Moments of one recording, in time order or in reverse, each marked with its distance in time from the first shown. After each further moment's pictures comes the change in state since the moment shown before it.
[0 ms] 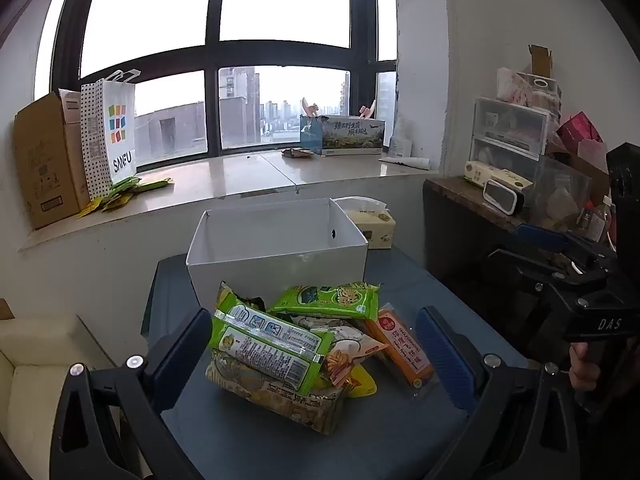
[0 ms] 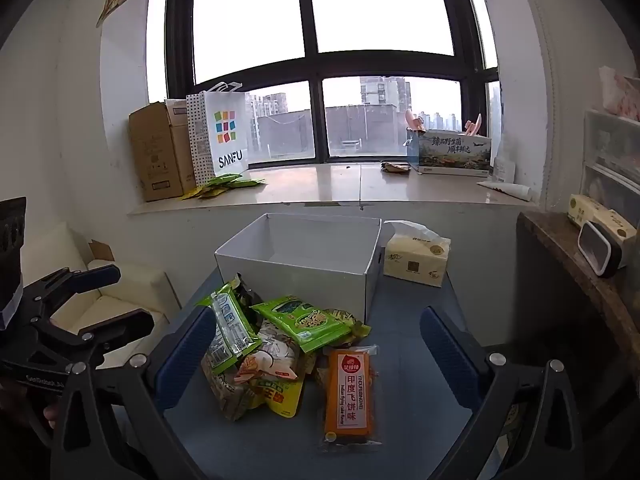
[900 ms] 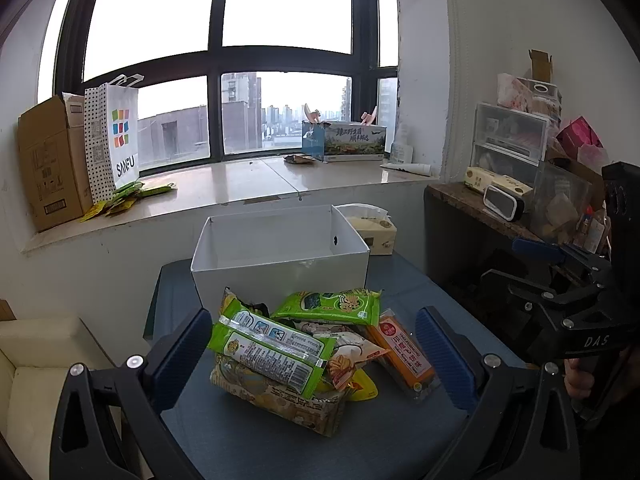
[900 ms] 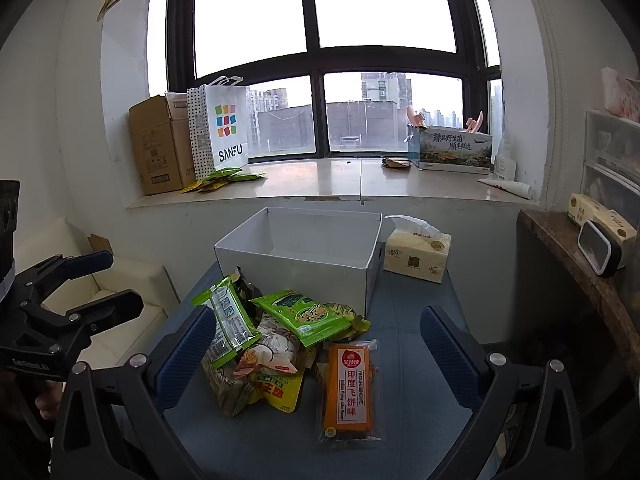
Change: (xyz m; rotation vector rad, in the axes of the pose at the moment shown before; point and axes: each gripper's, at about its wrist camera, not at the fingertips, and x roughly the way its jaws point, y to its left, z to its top) left arm -0.008 0.001 0.004 0.001 -0.031 0.007; right arm 0.002 0.001 -0.003 -0.015 0.025 -0.007
